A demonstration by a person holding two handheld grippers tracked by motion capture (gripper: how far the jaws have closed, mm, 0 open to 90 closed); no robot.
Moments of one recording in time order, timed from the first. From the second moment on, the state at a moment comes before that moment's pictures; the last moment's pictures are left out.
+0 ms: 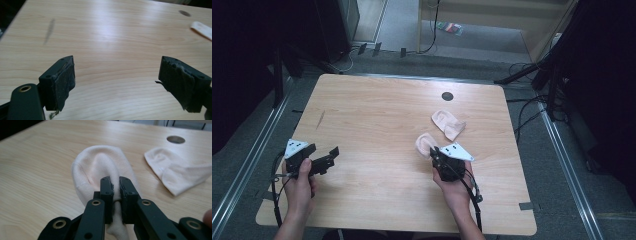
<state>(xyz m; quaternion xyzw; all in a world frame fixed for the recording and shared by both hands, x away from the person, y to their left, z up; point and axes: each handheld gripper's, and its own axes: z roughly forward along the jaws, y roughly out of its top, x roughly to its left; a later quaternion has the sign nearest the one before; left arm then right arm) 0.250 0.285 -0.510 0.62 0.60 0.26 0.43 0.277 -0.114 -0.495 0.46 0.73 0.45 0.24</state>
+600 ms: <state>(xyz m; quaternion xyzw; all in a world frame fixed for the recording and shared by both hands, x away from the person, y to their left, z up) 0.236 0.207 -0.504 0.70 0.49 0.16 0.49 0.232 -0.059 -0.498 0.42 0.75 0.48 0.19</state>
